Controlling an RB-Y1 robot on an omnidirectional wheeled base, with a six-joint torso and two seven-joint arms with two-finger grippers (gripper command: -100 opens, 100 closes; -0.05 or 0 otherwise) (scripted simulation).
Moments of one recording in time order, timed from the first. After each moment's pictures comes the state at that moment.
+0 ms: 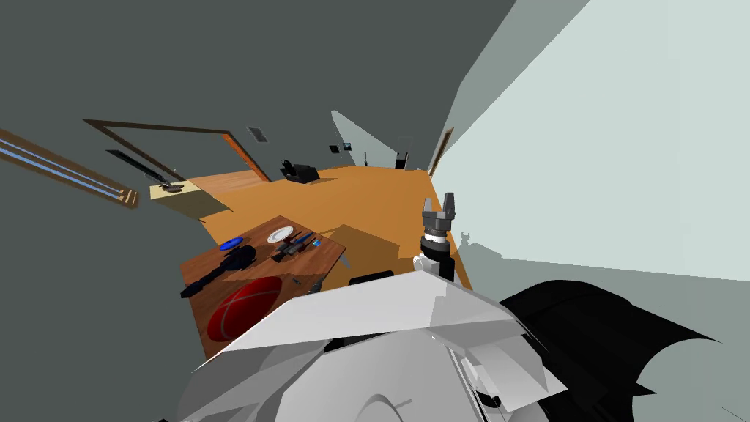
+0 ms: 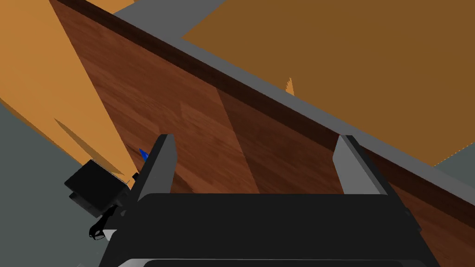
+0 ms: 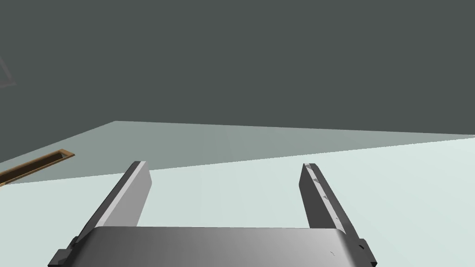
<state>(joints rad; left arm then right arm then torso) 0.23 0.54 -0.46 -0.93 -0.22 -0.05 0.47 0.55 0.02 0.02 -2.32 -0.08 -0.65 0.11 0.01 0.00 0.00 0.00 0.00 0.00</state>
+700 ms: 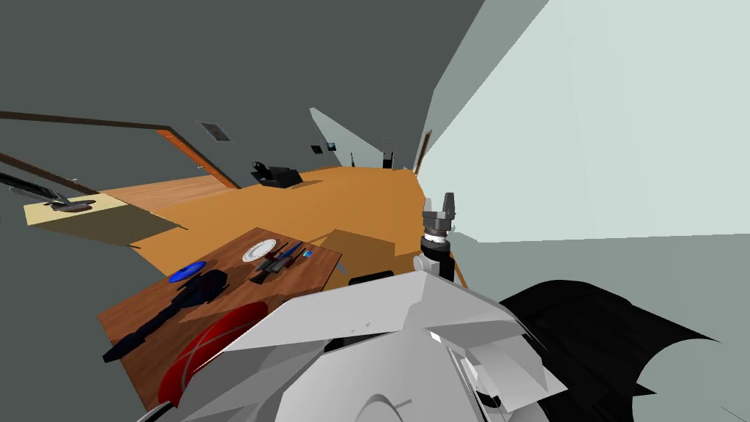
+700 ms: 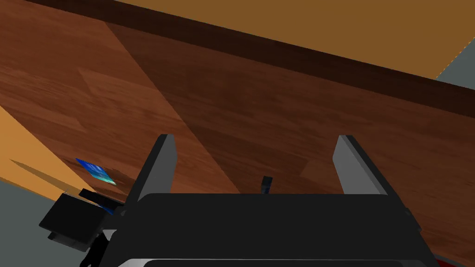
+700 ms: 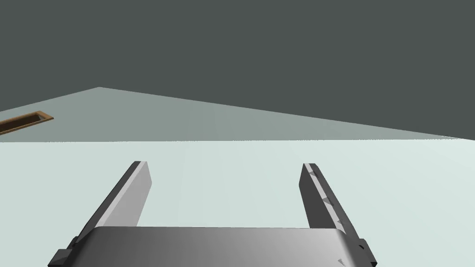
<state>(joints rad) 0.19 0.58 -0.53 -0.68 -0.21 -0.01 0.54 0.55 0.02 0.02 -2.32 -0.08 -0.65 0.11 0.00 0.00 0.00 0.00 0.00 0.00</state>
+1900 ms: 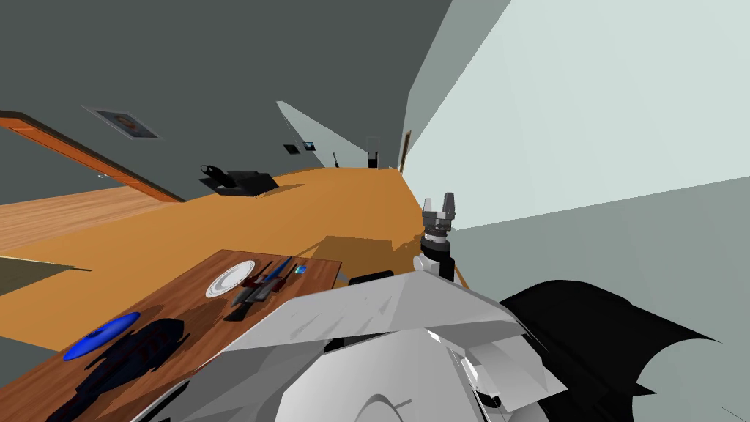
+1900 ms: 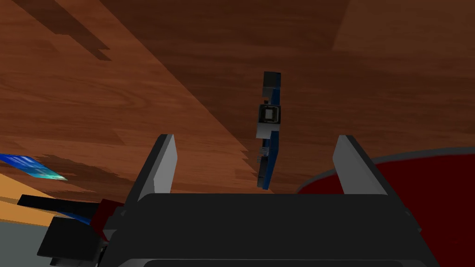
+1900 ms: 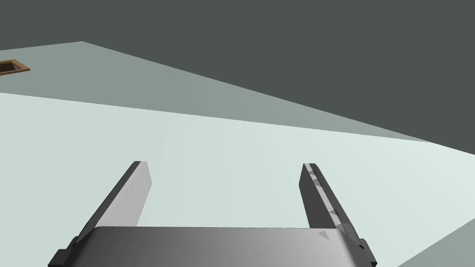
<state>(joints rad) 0.12 0.56 -0.56 -0.40 -0.18 0.02 0.55 0.55 0.02 0.02 -2.32 -0.08 -0.65 0.11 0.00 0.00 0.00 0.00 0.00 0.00</state>
